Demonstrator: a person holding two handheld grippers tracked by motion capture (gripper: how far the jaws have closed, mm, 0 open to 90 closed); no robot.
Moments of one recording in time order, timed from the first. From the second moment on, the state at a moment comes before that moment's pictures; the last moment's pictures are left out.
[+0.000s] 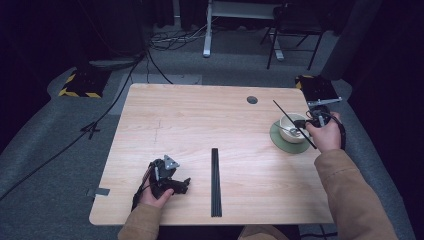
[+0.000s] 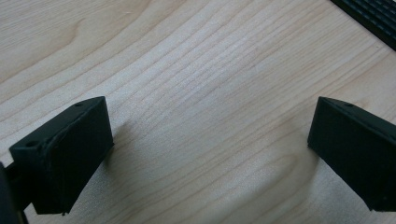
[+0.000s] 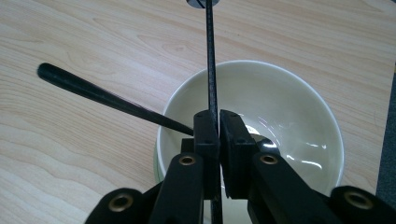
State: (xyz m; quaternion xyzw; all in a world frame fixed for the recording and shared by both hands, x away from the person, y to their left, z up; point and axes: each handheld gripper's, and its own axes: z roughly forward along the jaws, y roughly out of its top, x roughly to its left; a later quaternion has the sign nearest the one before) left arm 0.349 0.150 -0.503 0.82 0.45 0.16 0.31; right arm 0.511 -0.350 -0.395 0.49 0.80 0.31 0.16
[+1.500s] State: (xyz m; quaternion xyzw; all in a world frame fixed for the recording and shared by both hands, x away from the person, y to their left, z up) left arm 0.349 0.150 -0.503 0.82 0.45 0.15 0.31; right arm 0.421 -0.285 -0.342 0.41 0.79 0.43 0.16
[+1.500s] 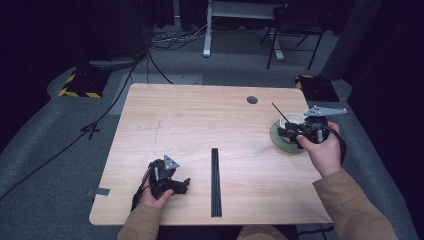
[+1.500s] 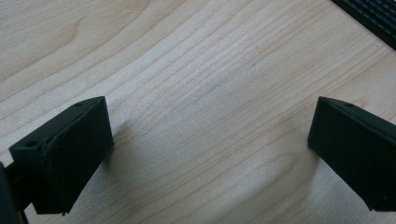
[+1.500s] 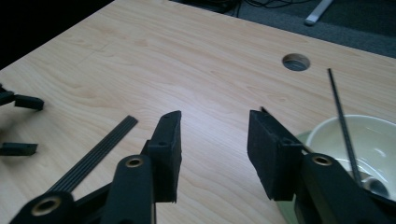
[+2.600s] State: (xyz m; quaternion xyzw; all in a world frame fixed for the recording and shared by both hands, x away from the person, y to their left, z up) left arm 0.351 0.150 -0.503 0.82 0.45 0.16 0.31; right arm 0.366 -0.157 -0.396 0.29 0.86 0.42 0.06
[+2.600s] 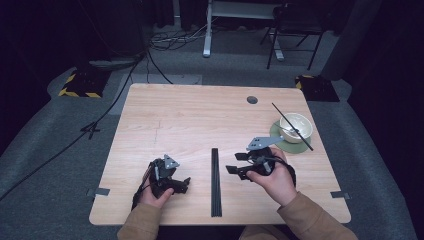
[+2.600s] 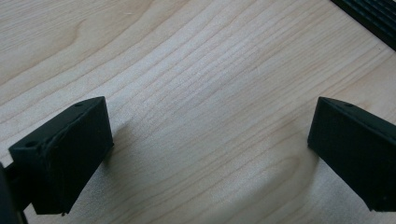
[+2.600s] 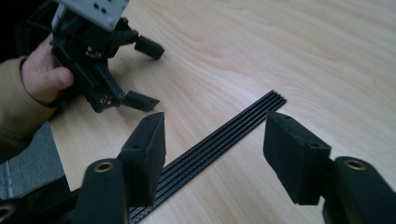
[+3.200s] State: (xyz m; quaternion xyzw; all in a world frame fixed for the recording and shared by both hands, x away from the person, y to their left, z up) left arm 0.350 0.150 -0.503 0.82 0.45 0.16 0.31; right arm 0.357 -0.121 -0.476 0.31 0.87 0.38 0.08
